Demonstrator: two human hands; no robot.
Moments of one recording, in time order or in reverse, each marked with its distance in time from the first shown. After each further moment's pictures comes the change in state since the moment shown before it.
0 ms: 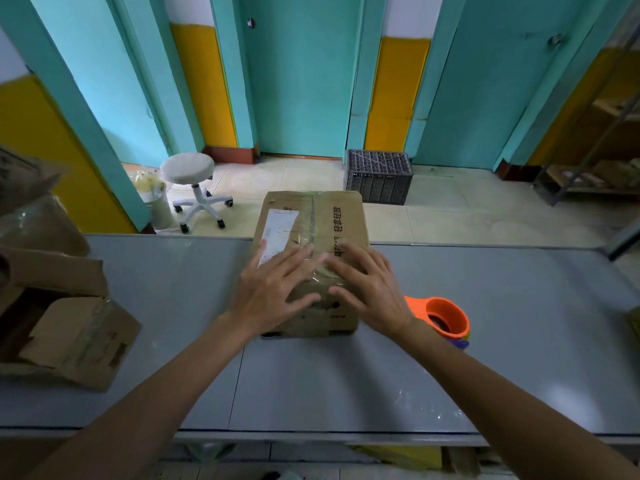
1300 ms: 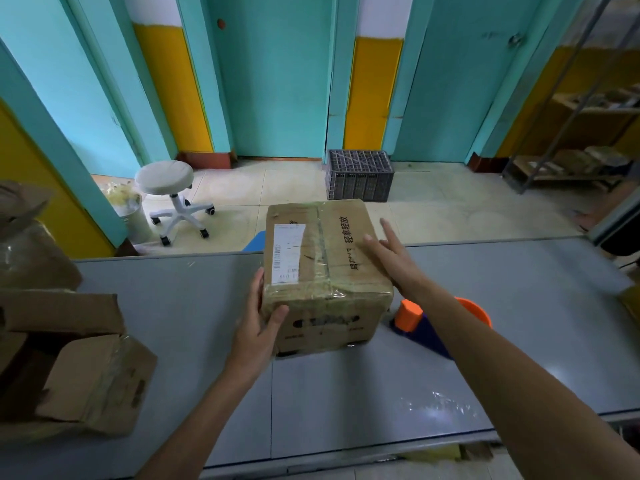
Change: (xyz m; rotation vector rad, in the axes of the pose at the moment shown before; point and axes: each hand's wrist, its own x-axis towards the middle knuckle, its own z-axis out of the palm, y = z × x) left_hand -0.057 -0.024 -0.016 -1.095 -0.124 -0.929; right_hand 0.062 0.003 0.001 0.910 -0.143 1.030
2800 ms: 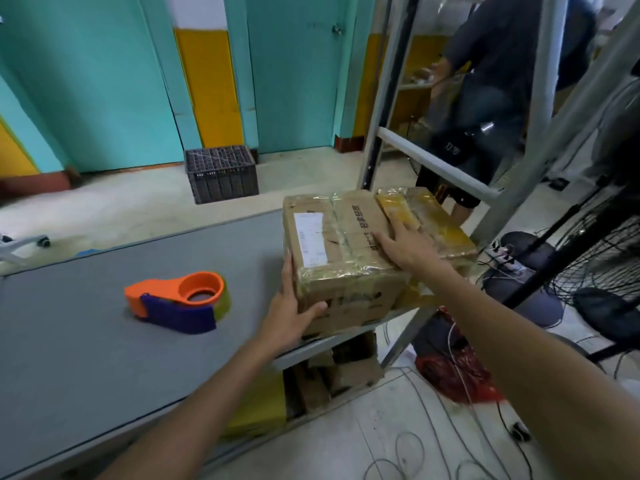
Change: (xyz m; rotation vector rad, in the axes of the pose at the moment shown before) left_hand -0.109 0.138 0.440 0.150 -0.567 0.155; right_hand -0.185 0.099 -0.452 -0.924 0.472 0.272
